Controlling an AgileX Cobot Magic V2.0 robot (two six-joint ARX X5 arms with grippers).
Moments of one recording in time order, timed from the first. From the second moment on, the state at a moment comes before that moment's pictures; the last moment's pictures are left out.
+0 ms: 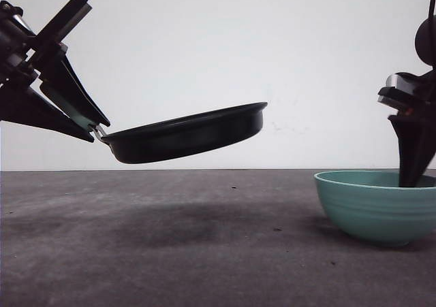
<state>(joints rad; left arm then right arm) -0.36 1.11 0.62 -0.16 0.39 -0.79 0.08 1.53 0.93 -0.74 -0.40 0.13</state>
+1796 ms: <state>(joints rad) -0.46 1.16 0.88 -0.52 0.36 -0.59 0.90 1.21 0.93 -0.12 0.65 0.05</state>
